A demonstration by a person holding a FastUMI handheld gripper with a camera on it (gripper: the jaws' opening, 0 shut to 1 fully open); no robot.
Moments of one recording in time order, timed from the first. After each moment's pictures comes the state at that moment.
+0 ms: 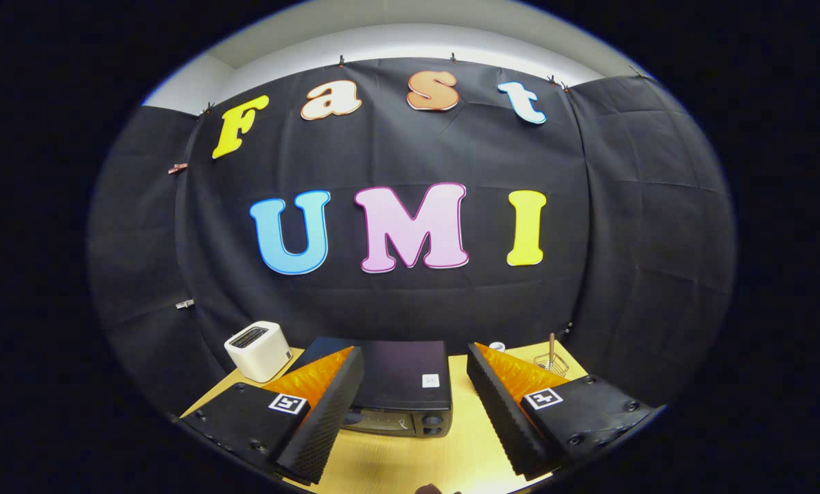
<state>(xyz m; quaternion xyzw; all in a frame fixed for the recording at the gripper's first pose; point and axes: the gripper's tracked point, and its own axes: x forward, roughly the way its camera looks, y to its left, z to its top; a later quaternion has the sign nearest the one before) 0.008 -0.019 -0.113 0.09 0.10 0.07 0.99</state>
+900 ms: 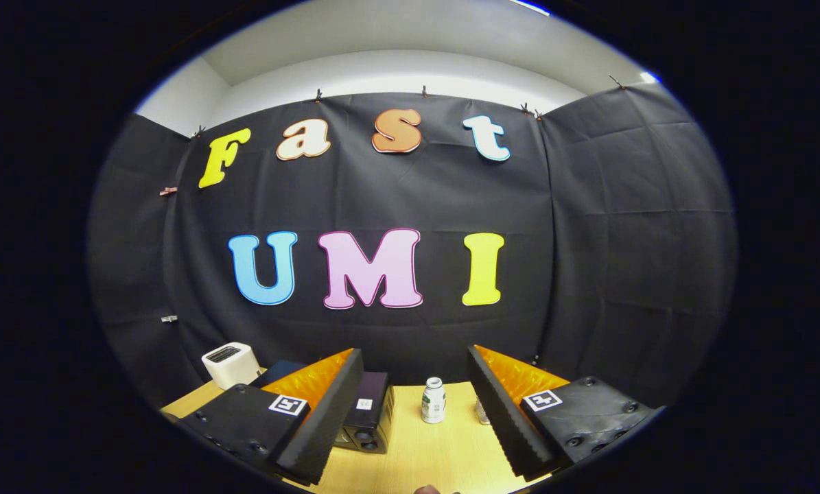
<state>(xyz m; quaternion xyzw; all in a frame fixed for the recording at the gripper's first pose) -0.006 -0.142 -0.073 0.08 0.02 0.03 1.00</state>
